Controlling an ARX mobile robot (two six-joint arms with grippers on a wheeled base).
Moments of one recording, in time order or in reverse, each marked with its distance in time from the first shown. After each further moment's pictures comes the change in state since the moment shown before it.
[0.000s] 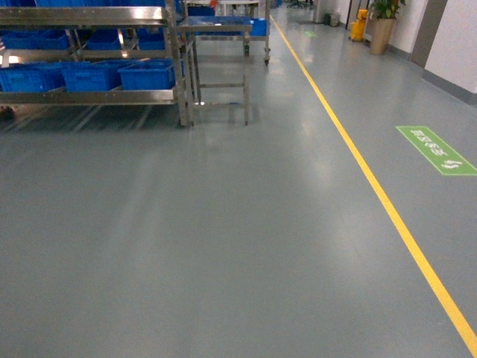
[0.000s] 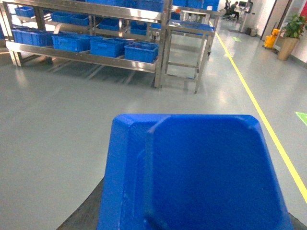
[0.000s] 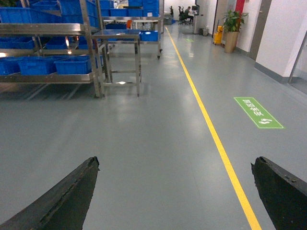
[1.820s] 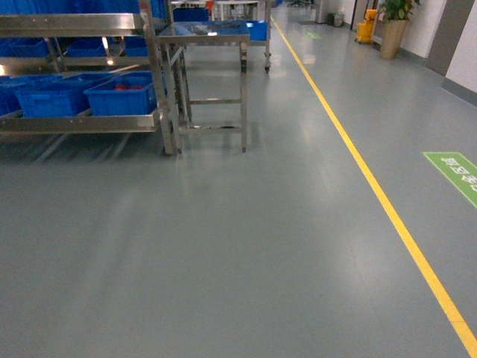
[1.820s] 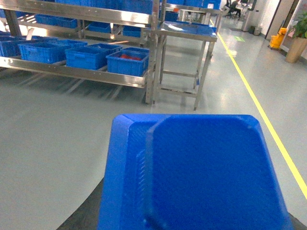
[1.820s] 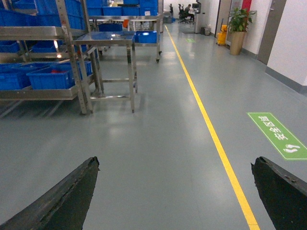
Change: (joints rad) left arm 0.000 0.004 0.000 0.001 0.000 0.000; right arm 0.000 0.000 0.000 -0.002 0.000 0.000
